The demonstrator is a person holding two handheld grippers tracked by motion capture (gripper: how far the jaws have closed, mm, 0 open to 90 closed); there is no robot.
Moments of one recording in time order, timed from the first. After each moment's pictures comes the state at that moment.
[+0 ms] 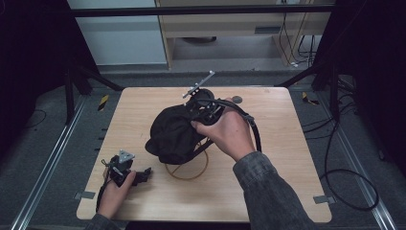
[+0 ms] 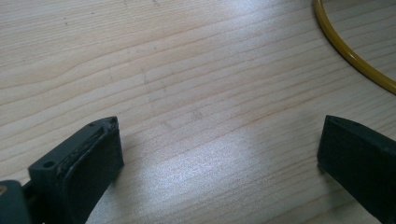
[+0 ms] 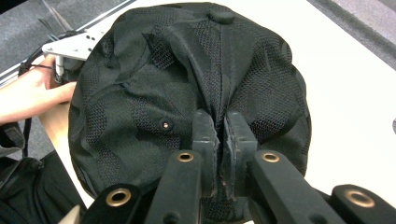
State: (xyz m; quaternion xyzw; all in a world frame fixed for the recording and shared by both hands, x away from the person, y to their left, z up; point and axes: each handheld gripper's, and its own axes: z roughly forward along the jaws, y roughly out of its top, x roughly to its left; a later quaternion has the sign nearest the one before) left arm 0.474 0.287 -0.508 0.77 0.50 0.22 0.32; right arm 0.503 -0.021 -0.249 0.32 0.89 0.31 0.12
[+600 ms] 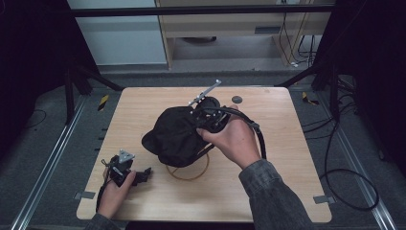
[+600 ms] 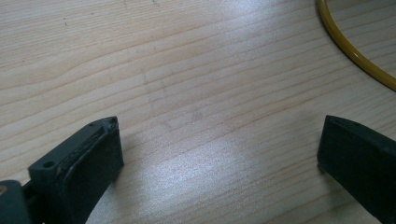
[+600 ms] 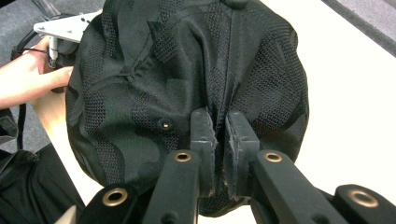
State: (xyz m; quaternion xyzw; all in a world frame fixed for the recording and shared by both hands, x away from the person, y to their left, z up) left arm 0.474 0.287 -0.508 0.77 0.50 0.22 0.32; right arm 0.494 -0.033 -0.264 0.32 0.89 0.31 0.12
